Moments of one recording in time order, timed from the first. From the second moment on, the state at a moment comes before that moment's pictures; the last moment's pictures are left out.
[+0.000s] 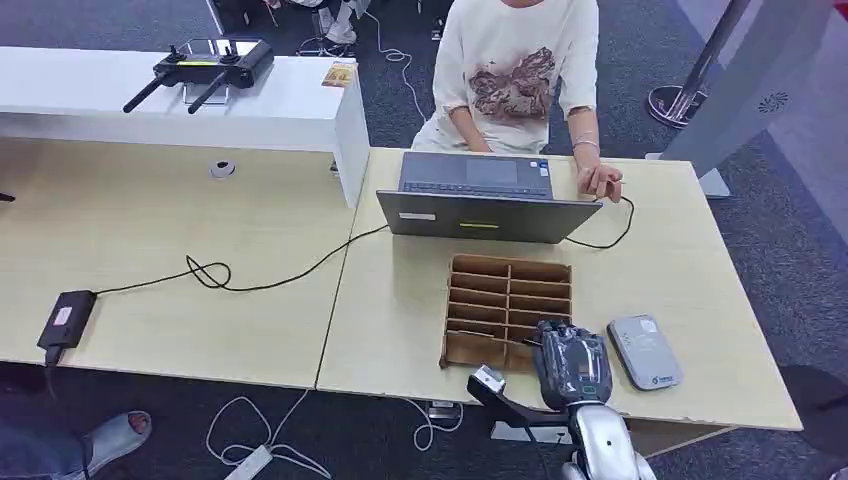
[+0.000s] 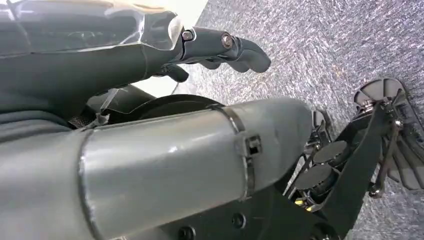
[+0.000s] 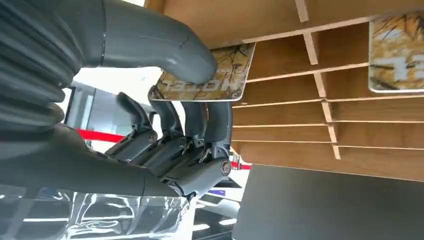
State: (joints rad) left arm -0.11 -0.26 1.41 -0.21 -0.31 0.32 0.21; right arm -0.03 -0.03 0.29 -1.45 1.54 -0.17 0.17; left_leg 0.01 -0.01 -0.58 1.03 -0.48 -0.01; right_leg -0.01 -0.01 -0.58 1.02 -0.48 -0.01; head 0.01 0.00
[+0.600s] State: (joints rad) left arm -0.11 -0.26 1.41 -0.21 -0.29 0.32 0.19; right arm -0.05 -0.01 0.28 -1.46 1.43 -0.16 0.04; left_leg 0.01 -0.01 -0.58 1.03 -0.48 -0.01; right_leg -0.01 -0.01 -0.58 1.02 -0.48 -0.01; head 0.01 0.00
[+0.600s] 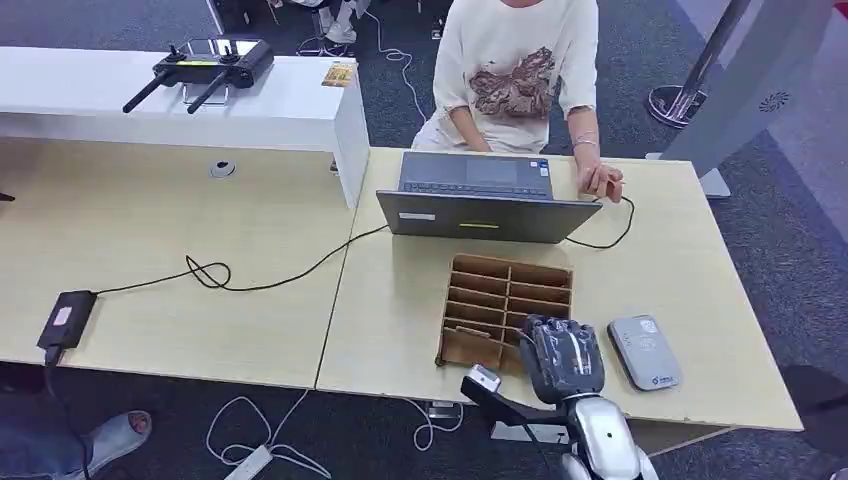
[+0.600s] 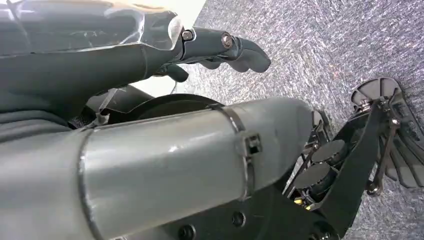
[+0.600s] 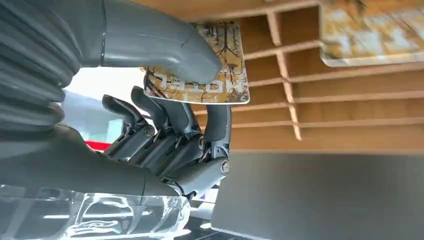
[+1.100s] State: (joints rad) left arm -0.11 -0.26 1.37 -0.21 -0.35 0.32 0.24; right arm -0.06 -0.01 0.28 -1.50 1.32 -0.20 -0.07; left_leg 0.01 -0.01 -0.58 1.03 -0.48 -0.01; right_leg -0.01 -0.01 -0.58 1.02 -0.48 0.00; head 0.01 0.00
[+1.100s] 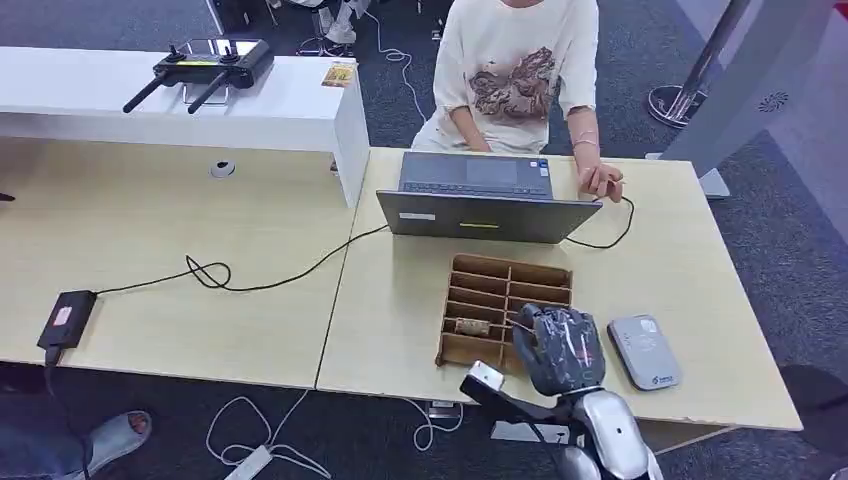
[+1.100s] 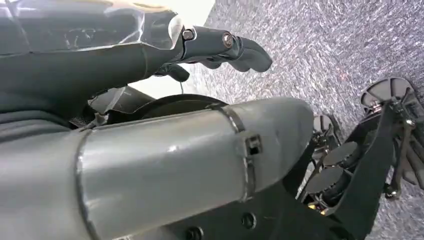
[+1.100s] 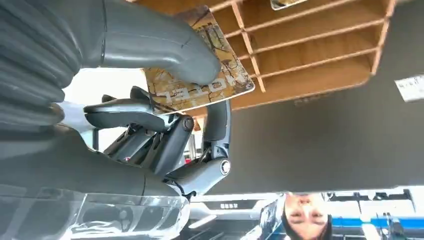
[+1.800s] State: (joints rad) left arm -0.11 -0.26 1.31 -0.21 -0.38 0.32 0.25; right arm -0.08 -0.08 0.26 -1.59 0.84 -0.13 -0.31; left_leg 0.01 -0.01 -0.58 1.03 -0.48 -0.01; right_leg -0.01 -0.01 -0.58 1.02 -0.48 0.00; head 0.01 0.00
